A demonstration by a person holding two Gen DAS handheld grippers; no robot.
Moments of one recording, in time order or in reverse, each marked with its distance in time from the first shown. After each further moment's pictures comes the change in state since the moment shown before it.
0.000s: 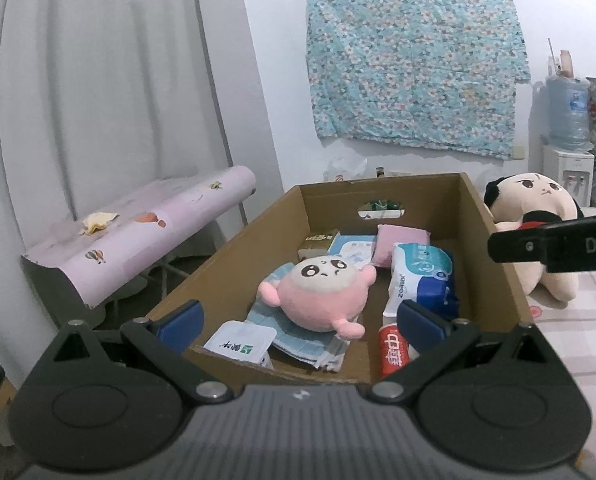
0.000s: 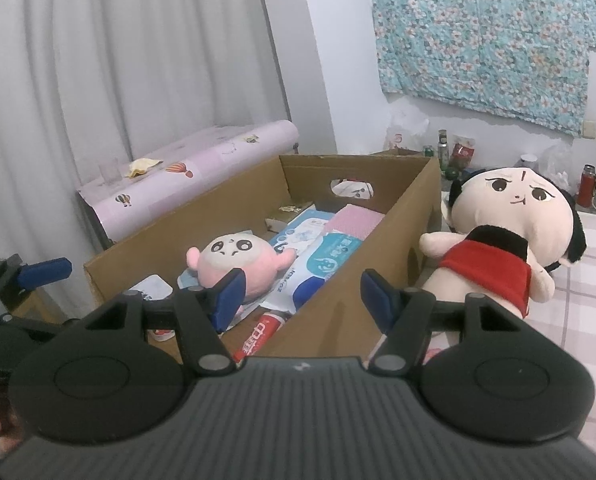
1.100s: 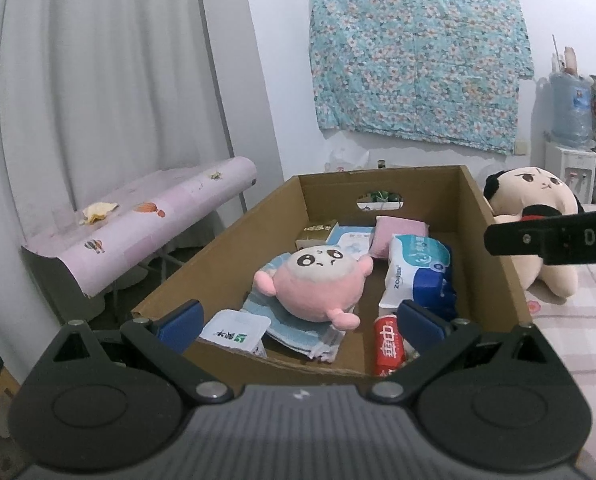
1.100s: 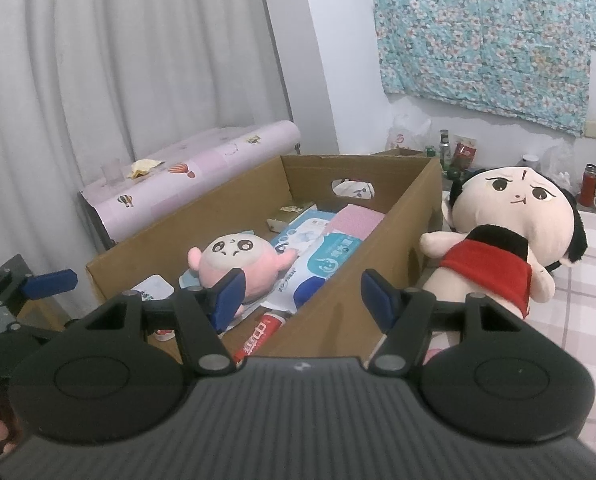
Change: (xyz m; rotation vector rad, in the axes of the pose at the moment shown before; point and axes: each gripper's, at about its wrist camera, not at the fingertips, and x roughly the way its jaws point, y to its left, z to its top) left arm -0.004 -0.011 -0.003 0.001 0.017 0.010; right arm 0.000 0.000 0.000 0.003 0.003 0.004
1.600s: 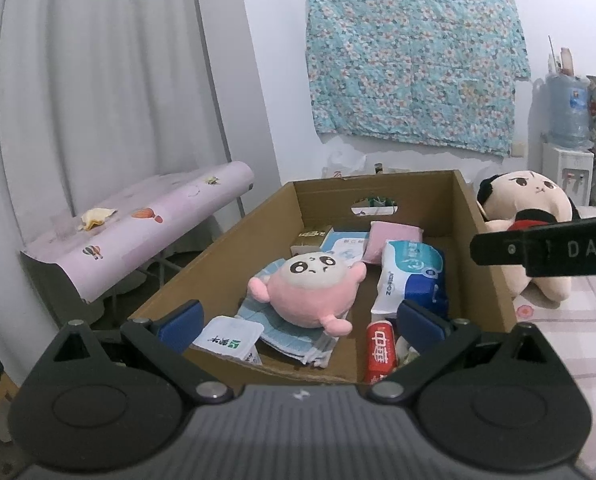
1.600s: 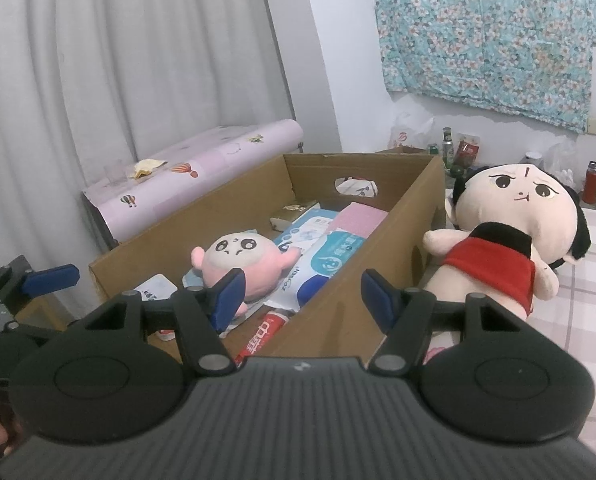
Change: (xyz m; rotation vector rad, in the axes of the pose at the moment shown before) left arm -0.002 -0.009 0.004 0.003 -0.003 -0.002; right arm 0.003 0.000 0.000 0.008 0.002 0.012
